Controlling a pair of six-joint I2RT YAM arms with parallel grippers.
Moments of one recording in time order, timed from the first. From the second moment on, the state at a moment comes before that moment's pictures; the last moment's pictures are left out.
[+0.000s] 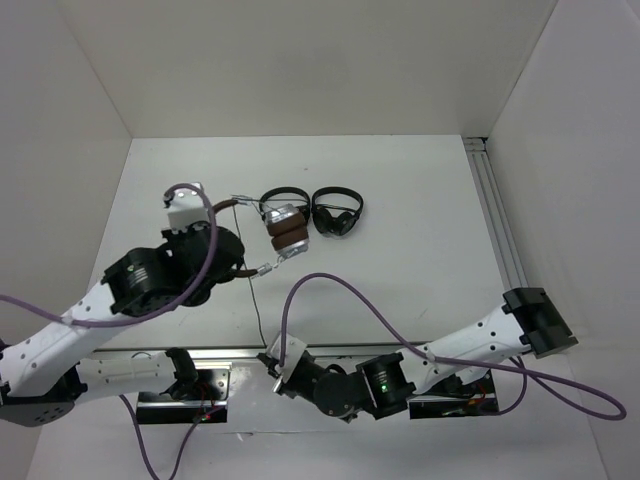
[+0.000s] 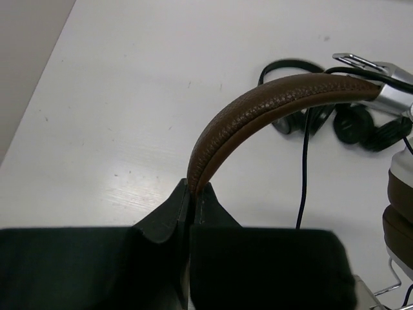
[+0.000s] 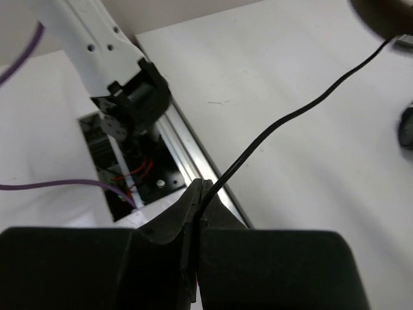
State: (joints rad) left arm -0.99 0.97 1.37 -1.25 -1.06 -0.87; right arm 1.85 1.34 0.85 0.34 0.78 0.10
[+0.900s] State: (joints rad) left arm -1.01 1.04 1.11 -1.00 -0.57 -0.45; right arm 1.88 1.19 1.04 -0.24 1.34 0.02
